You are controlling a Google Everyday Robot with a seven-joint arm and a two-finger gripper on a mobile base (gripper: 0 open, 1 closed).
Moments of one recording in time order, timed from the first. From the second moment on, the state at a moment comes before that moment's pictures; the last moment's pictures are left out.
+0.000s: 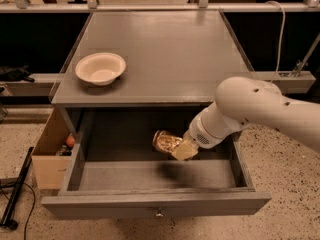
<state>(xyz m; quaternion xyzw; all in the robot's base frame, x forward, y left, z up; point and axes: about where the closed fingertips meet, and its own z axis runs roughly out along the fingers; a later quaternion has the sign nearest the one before) 0.505 -0.069 0.703 -0.49 0.84 0.13 0.20</state>
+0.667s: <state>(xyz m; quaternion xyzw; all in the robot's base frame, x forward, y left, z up) 0.532 -0.118 0.832 -0.51 0.83 0.07 0.23</state>
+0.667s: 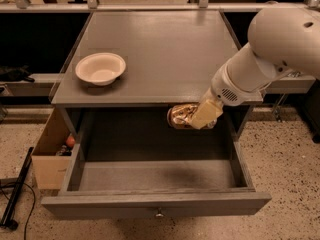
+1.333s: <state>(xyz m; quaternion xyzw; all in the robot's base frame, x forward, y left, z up) 0.533 -0.118 0.865 -0.53 0.81 0.04 0.24</state>
